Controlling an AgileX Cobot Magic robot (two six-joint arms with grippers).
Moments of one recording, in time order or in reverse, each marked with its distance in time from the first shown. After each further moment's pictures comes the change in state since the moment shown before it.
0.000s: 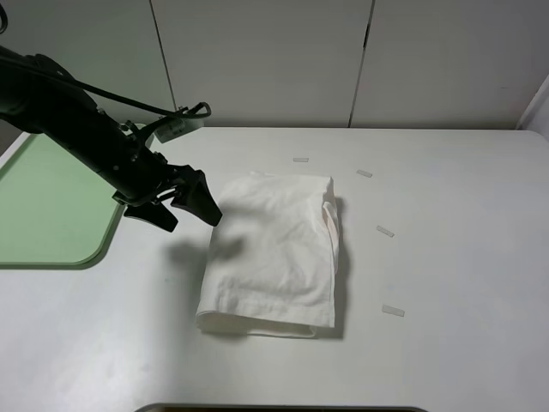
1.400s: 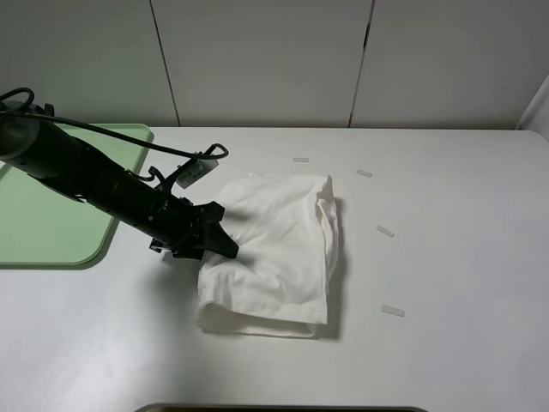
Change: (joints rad) left arm -0.043 0.197 0.151 -0.540 -0.112 0.408; right arm 0.000 0.000 0.000 0.000 0.000 0.000
